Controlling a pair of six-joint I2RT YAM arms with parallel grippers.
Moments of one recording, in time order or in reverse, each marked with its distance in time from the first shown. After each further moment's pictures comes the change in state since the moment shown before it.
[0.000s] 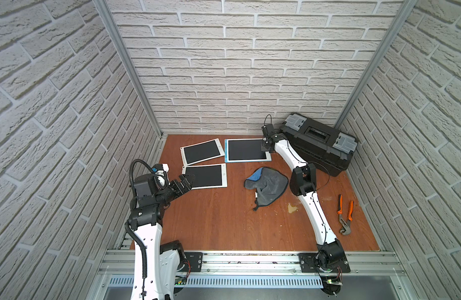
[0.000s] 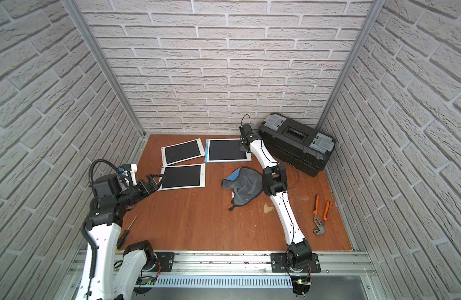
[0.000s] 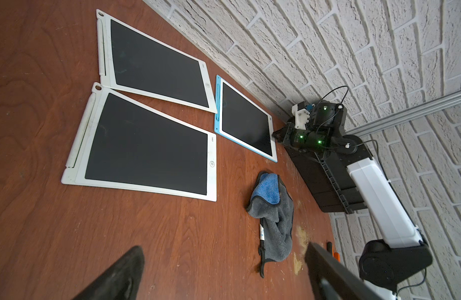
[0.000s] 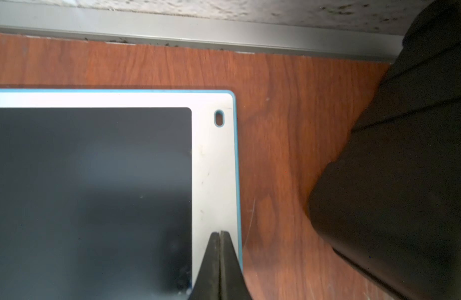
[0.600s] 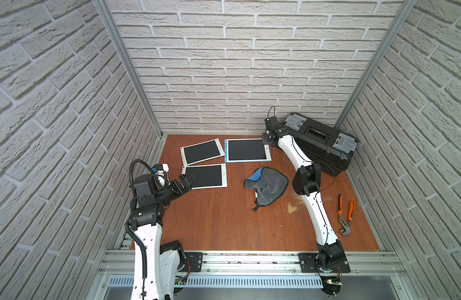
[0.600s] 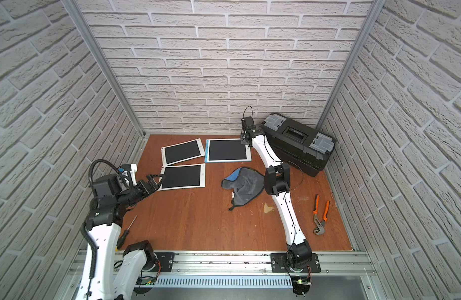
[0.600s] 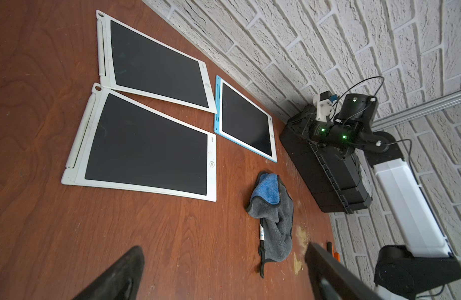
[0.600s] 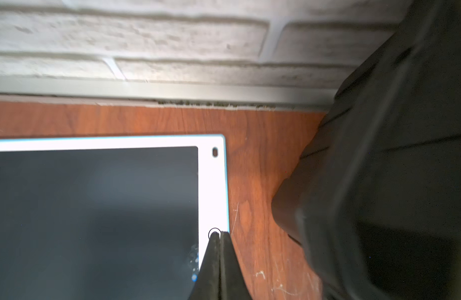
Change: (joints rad) left arm 0.000 -0.001 0.000 0.000 0.000 0.000; right arm -0.003 -0.120 -0.002 -0.002 0.012 -0.015
